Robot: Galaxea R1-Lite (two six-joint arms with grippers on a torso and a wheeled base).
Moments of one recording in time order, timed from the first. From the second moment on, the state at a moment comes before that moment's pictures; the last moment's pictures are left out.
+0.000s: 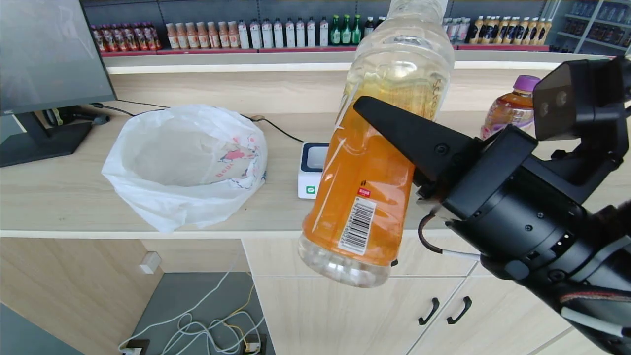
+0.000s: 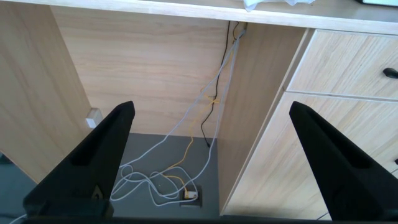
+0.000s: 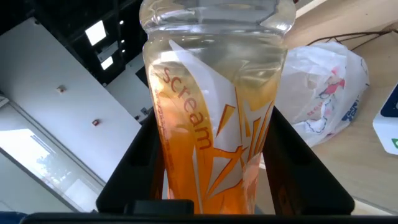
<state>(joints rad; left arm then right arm) 0.00 0.00 0.00 0.00 0.00 0.00 0.95 1.56 -0.70 -1.32 -0.03 0.61</state>
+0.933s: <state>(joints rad) 0.00 0.00 0.00 0.00 0.00 0.00 1.00 1.56 -0.70 -1.32 -0.02 0.56</state>
